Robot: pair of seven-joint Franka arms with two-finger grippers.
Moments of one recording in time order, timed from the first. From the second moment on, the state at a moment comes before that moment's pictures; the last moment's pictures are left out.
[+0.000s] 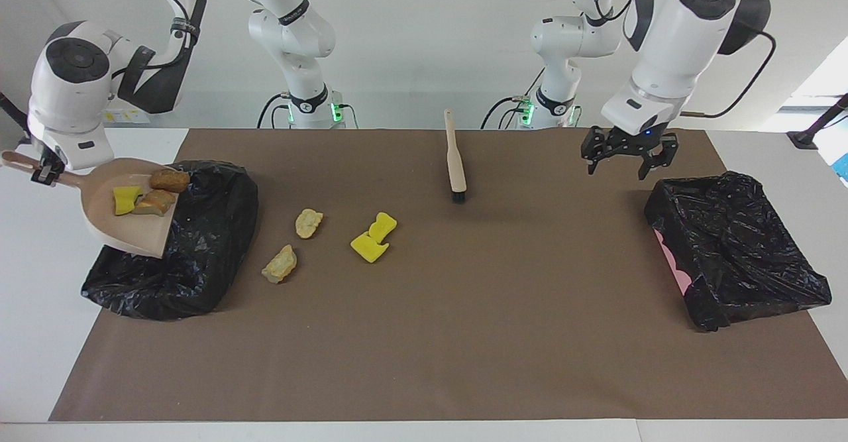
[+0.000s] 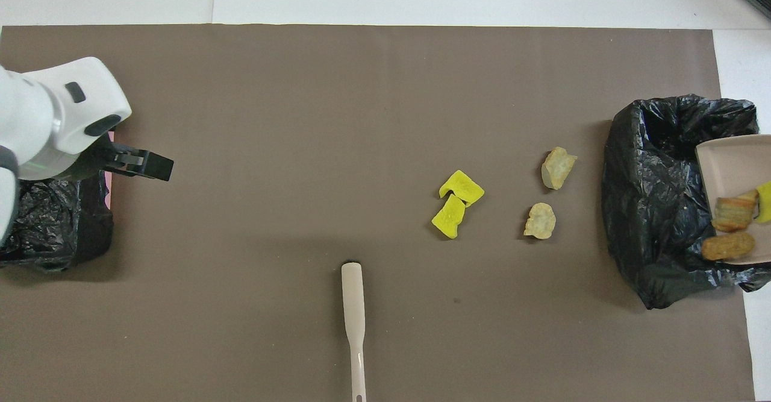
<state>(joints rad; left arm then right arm) -0.10 -0.01 -0.10 -1.64 0.05 1.65 0.06 -0.33 0.05 -0.04 -1.87 -0.83 2.07 -1.60</state>
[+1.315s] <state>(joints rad) -0.10 -0.05 0.01 -1.51 0.00 1.45 0.11 -0.18 -0.13 -0.02 -1.91 -1.02 1.95 -1.54</state>
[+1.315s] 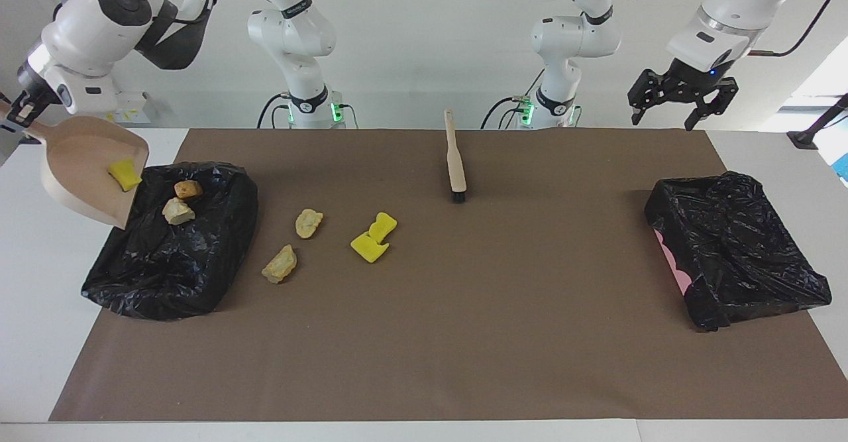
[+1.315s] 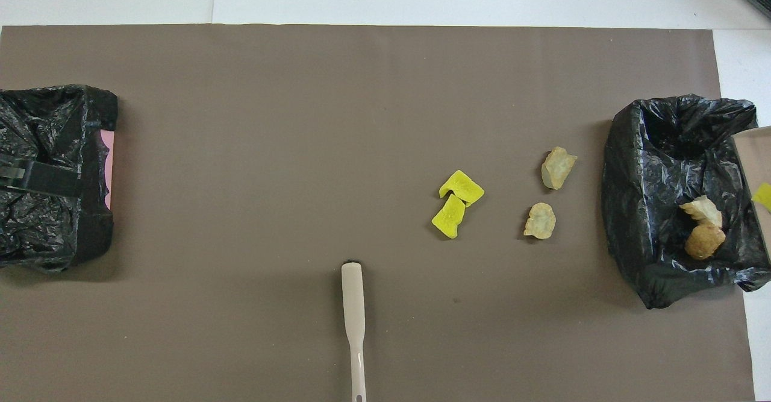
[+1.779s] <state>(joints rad) -0.10 -0.05 0.01 -1.51 0.00 1.45 0.11 -0.27 -0.15 -0.04 -1.91 -1.04 1.98 -1.53</state>
